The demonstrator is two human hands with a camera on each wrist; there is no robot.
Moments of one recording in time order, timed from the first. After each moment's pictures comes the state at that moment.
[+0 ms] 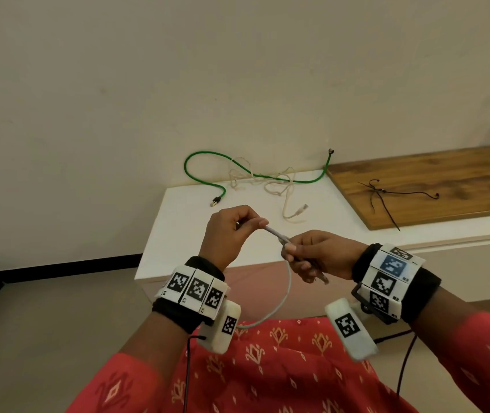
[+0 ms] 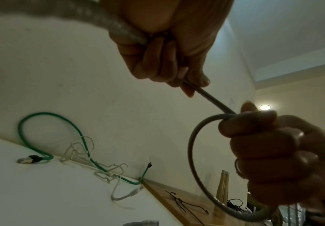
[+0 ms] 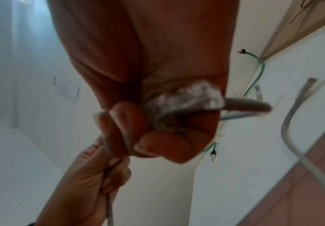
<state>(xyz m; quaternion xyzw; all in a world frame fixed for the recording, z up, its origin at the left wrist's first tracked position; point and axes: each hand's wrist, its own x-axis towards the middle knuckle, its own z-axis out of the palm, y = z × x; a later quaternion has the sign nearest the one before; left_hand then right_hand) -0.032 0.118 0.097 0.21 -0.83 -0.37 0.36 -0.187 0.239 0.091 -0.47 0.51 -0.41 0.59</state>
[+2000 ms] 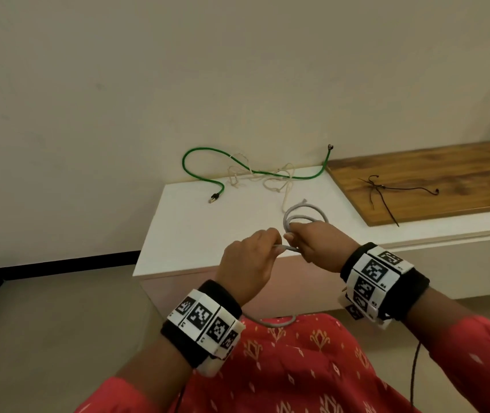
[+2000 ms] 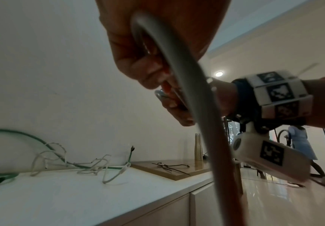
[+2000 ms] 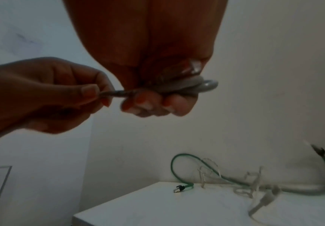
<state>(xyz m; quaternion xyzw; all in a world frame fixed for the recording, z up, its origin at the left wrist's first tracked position) -0.032 0.158 0.075 0.18 -0.94 -0.06 0.29 -0.174 0.237 0.099 -0.62 0.76 -0.16 0.11</state>
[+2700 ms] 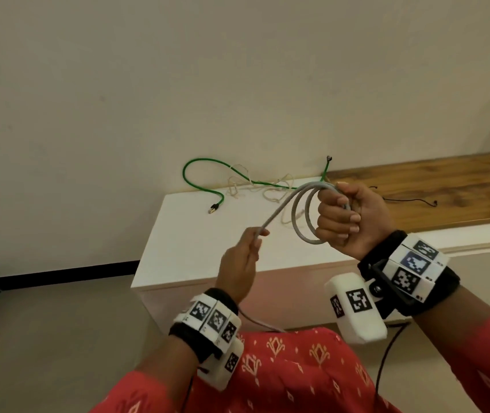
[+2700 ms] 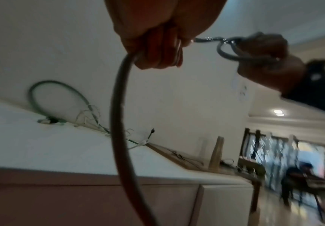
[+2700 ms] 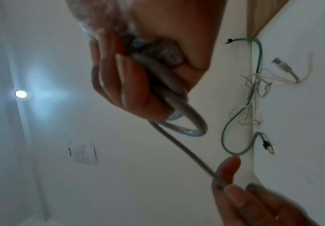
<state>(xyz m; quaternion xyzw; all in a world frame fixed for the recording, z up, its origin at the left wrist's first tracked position) -0.039 0.134 0.054 0.24 -0.84 -0.33 0.35 -0.213 0.237 0.133 -0.33 0.11 -0.60 0.72</state>
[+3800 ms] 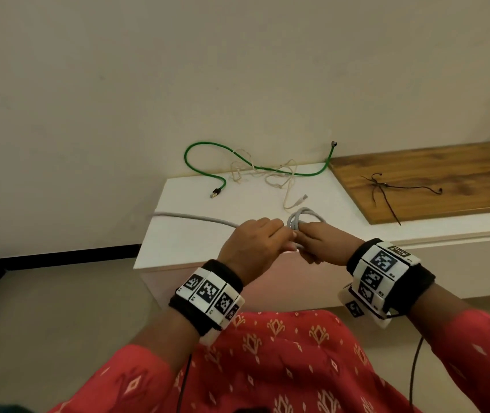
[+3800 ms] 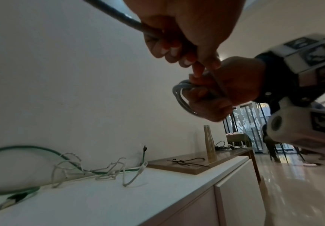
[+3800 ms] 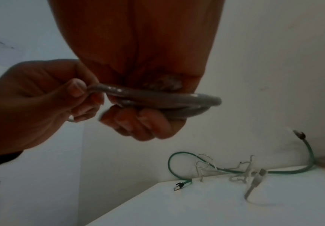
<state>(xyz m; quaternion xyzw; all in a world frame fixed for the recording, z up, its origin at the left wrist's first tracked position) -0.051 0.137 0.072 0.00 -0.92 0.13 0.37 -0.190 0.233 0.091 -0.61 0.72 -0.22 0.25</state>
